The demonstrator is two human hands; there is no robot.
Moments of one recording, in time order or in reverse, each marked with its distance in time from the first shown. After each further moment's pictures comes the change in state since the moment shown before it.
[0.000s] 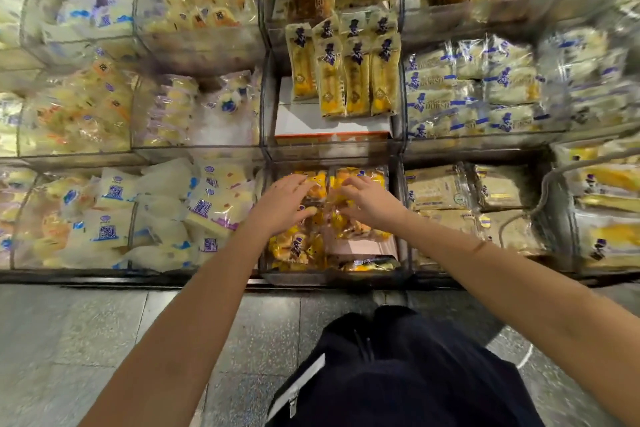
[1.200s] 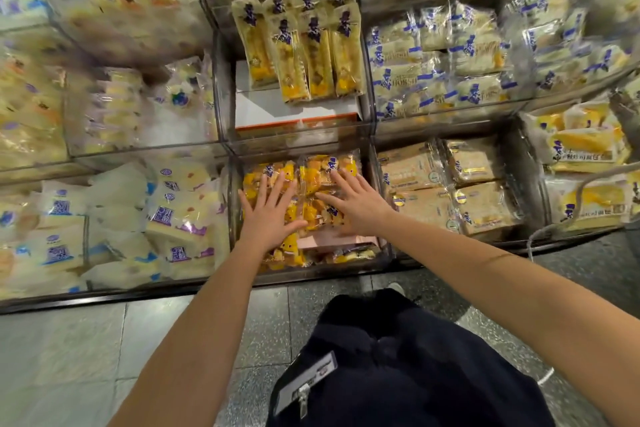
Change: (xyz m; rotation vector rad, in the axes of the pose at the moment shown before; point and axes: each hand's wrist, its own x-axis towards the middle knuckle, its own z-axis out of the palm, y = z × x) left_hand 0.012 0.021 0.065 0.044 -0.149 -0.130; right_hand -0.031 0.030 0.038 -0.392 -0.240 0.114
